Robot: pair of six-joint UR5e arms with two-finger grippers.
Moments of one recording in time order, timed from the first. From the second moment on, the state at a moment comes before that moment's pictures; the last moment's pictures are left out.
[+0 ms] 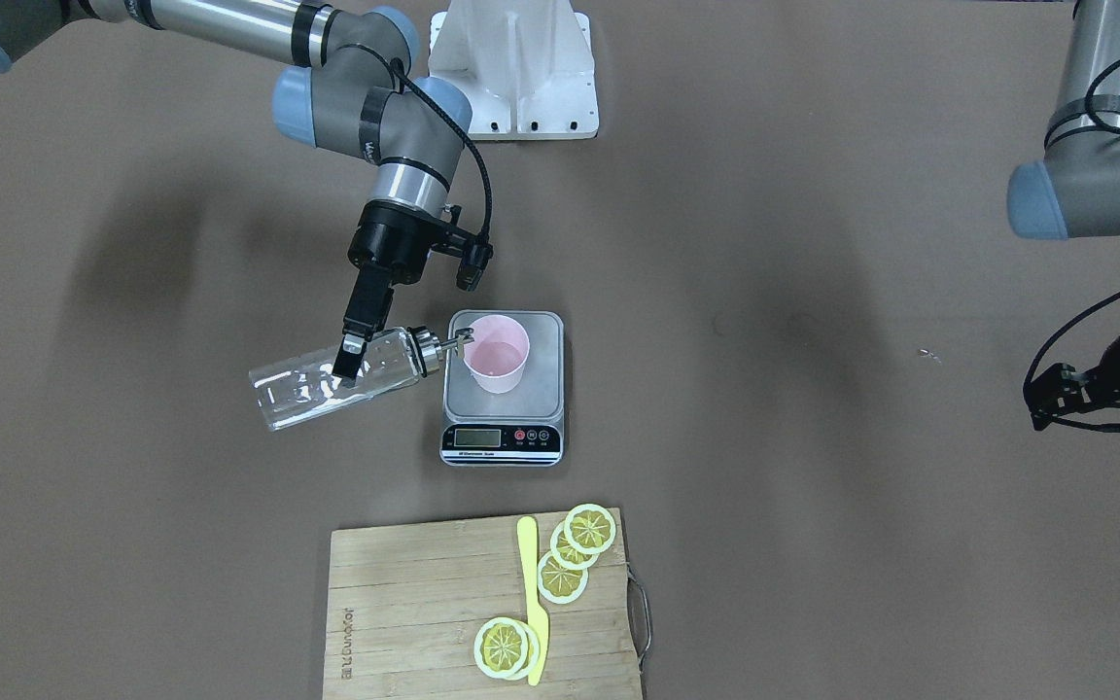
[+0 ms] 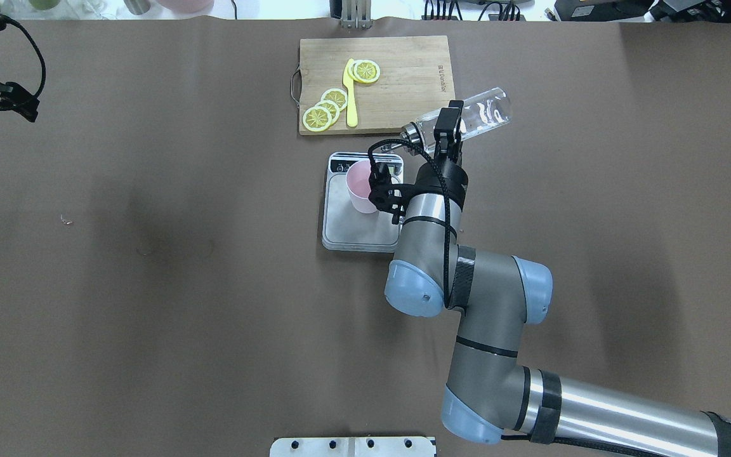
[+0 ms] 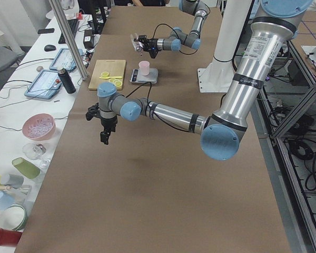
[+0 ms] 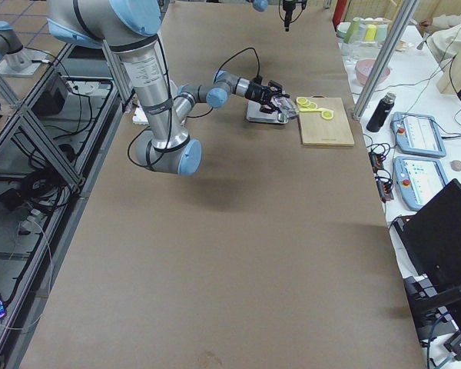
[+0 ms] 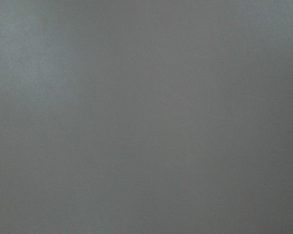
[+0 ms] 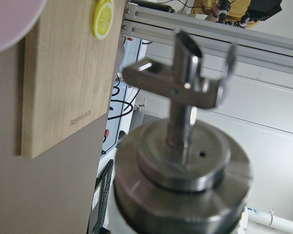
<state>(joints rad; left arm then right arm) -1.19 -1.91 -1.44 -1.78 -2.08 -0.35 0.35 -0.98 1.59 -1.56 0.37 -0.18</state>
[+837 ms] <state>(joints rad) -1.19 -1.92 -1.42 -1.80 -2.08 -0.35 0.34 -0.99 1.58 -1.51 0.36 -0.13</state>
